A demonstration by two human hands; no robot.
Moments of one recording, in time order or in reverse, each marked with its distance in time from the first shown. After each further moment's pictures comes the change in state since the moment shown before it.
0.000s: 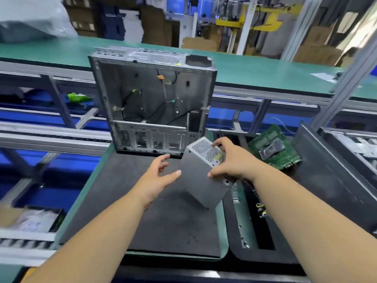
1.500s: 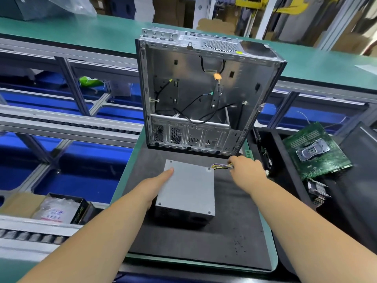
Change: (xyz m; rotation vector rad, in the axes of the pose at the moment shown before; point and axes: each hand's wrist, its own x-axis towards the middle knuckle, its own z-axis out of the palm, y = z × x) left_hand 0.021 -0.063 -0.146 -0.166 0.093 -0.569; right_hand 0.096 -0.039 0.128 -0.701 0.092 0.061
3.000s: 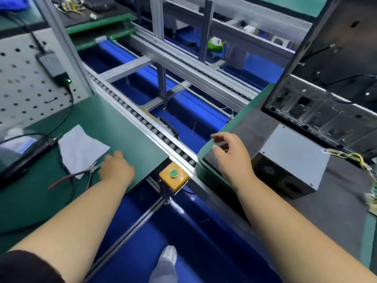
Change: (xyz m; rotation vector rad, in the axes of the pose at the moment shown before) left_hand -0.168 -0.235 -0.216 0.592 1.094 -0.304; right_hand -0.140 -0.271 0.020 1.121 -0.073 -0.551
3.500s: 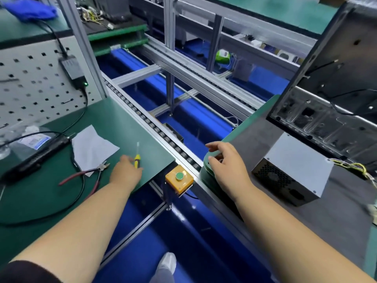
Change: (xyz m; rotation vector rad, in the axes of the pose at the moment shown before) left_hand -0.017 -0.028 0.017 -0.312 -0.030 -0.013; right_hand -0.029 -0.009 0.020 -0.069 -0.141 -0.055
